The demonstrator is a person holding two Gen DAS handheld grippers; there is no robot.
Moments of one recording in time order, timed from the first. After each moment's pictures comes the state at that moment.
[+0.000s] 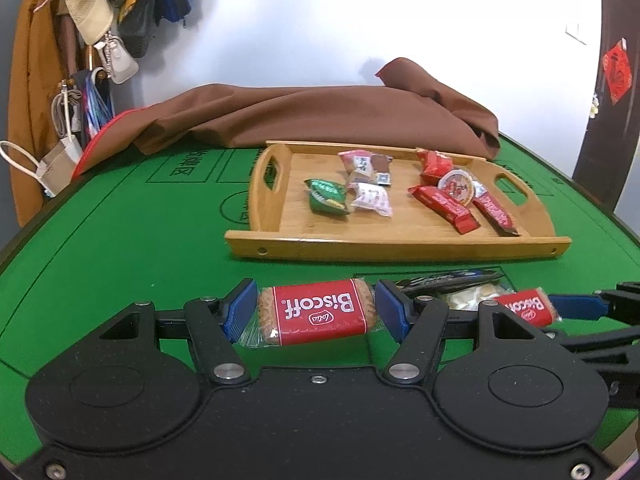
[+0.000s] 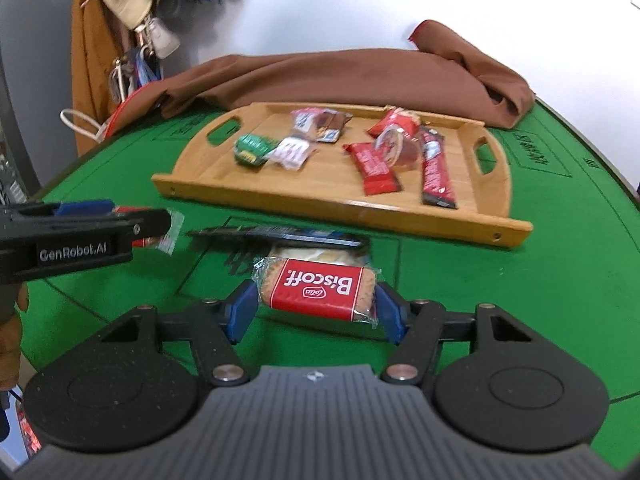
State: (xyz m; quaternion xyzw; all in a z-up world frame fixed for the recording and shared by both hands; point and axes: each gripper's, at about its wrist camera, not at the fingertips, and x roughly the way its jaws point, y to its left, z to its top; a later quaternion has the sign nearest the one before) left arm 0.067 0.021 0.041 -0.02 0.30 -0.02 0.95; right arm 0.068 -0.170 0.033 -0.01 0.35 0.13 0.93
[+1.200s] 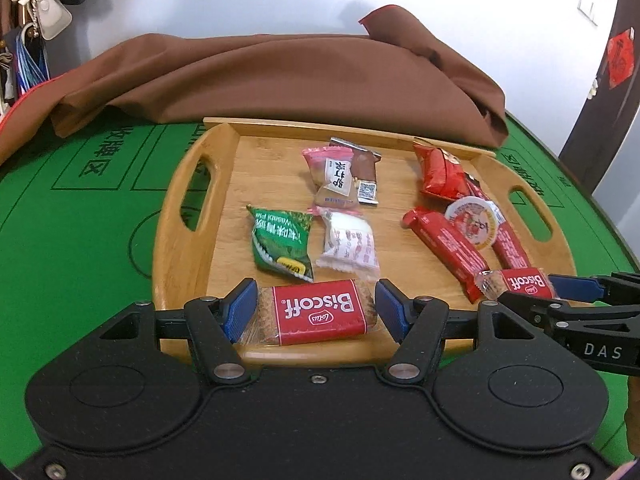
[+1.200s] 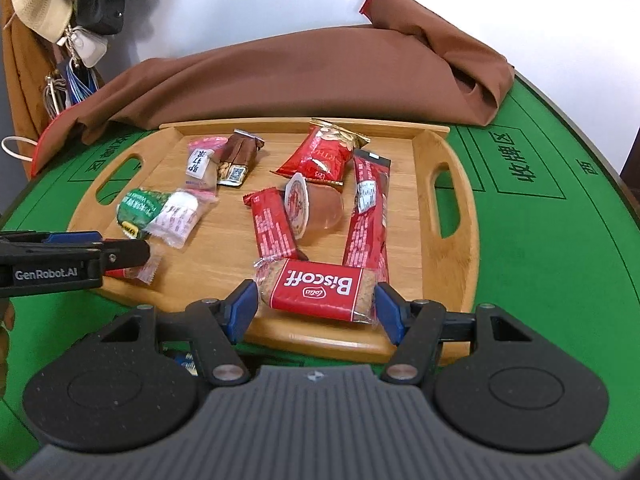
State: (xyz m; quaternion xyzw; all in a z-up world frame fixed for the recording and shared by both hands) left arm 0.223 0.003 0.032 -0.05 0.39 -0.07 0.92; right arm 0.203 -0.209 0.034 0.01 0.40 0.08 0.91
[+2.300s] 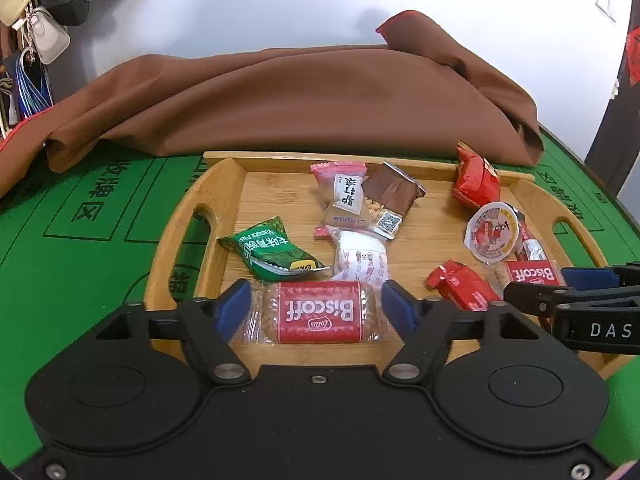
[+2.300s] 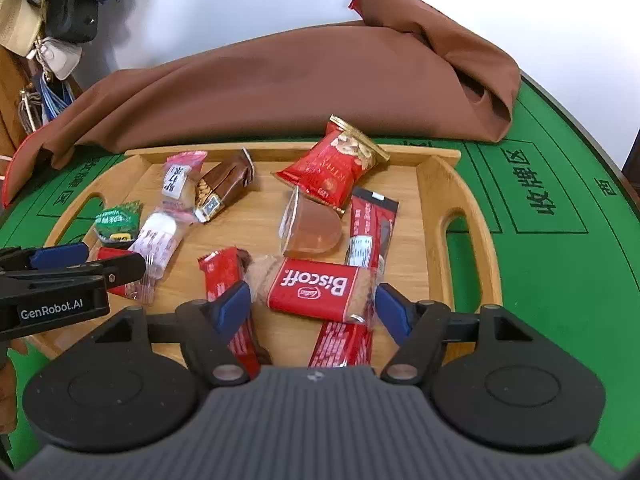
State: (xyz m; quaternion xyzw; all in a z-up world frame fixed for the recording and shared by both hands) left arm 0.272 -0.010 0.029 -0.02 0.38 -0.04 0.93; right arm 0.264 -0.202 0.032 0.02 0.41 0.07 0.91
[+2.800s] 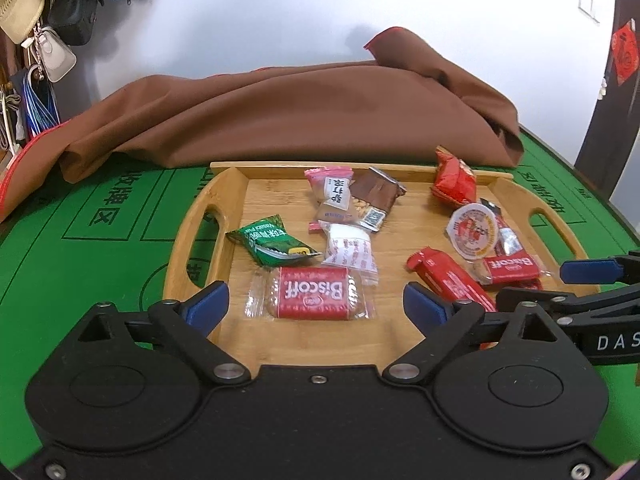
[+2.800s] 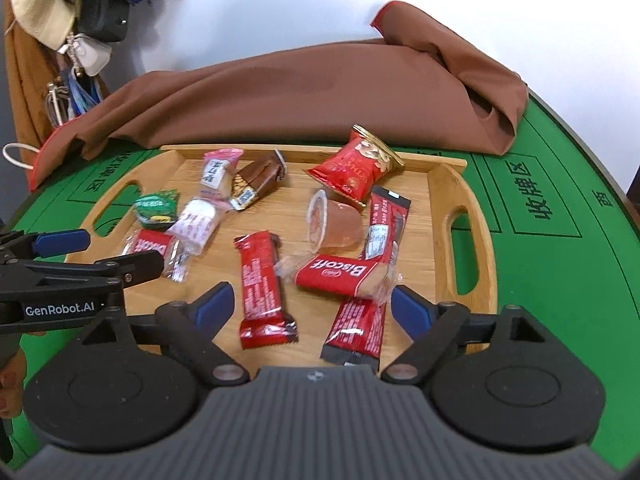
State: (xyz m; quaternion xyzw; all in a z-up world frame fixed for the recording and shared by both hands) left arm 0.232 -0.010 0.044 -0.01 0.35 -0.05 0.94; right arm 0.225 -0.195 0.047 0.00 0.39 0.10 0.92
